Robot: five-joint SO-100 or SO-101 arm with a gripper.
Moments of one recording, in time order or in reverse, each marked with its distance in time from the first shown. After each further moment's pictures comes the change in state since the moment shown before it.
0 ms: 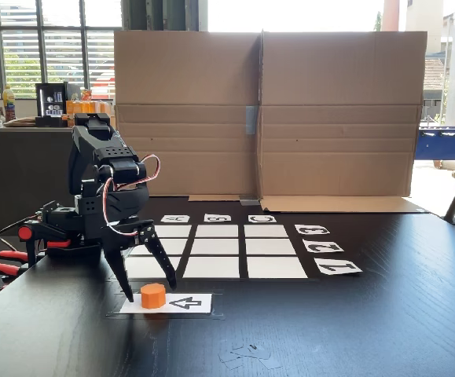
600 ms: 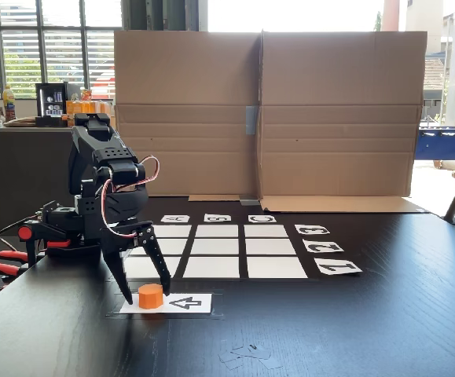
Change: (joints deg) arm 0.2 -0.5 0.0 -1.0 0.0
